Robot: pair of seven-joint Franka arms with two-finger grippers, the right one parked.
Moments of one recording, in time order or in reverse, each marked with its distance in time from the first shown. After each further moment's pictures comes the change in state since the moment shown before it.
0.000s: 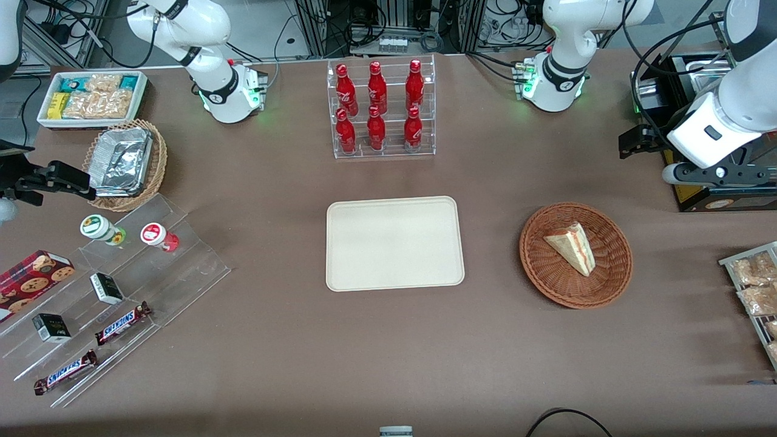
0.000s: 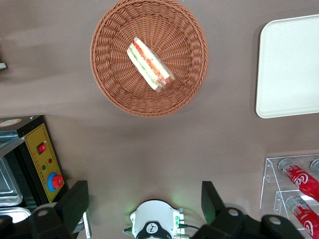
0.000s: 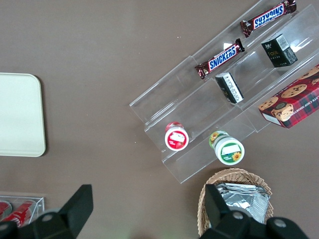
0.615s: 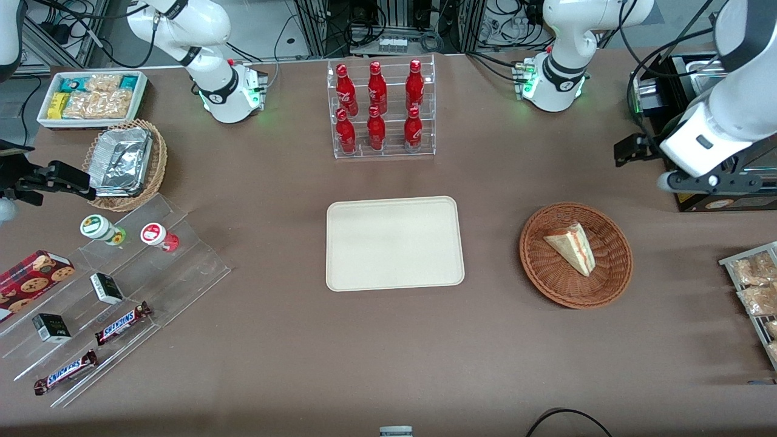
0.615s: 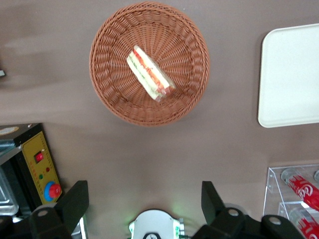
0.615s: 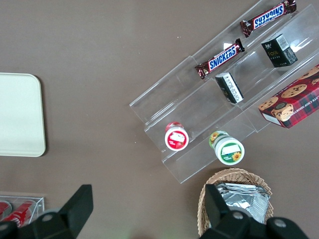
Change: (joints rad) arm -0.006 0.012 0.000 -0.065 0.006 0.105 -0.012
